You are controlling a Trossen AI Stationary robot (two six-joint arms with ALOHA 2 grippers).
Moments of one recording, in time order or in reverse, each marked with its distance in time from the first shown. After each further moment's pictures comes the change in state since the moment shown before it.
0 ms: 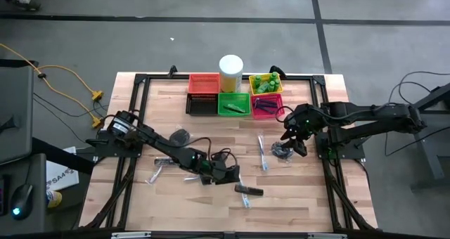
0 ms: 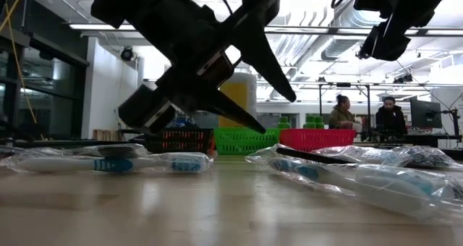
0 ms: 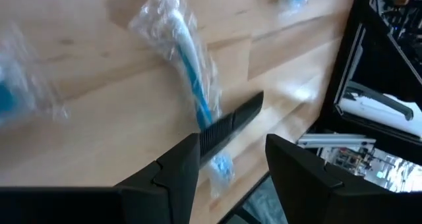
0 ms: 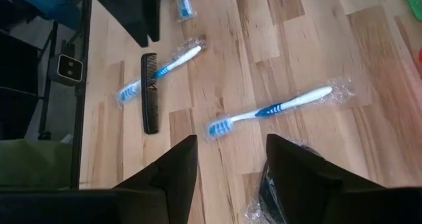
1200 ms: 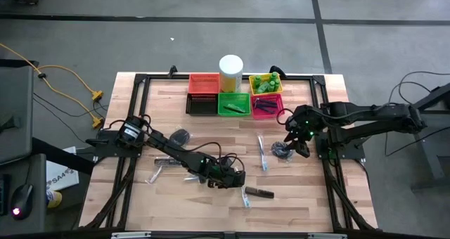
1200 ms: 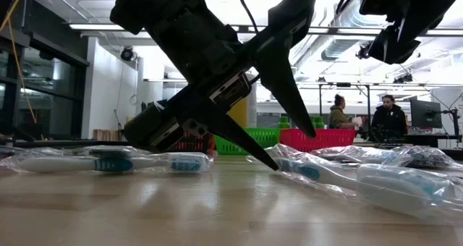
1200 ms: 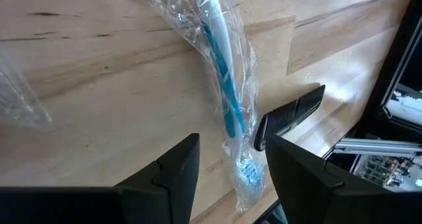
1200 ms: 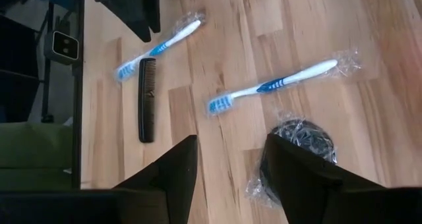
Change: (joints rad) left arm 0.002 0.118 0.147 -0.134 0.056 -0.004; right arm 0.000 0.000 0.000 -0.075 -0.027 -0.013
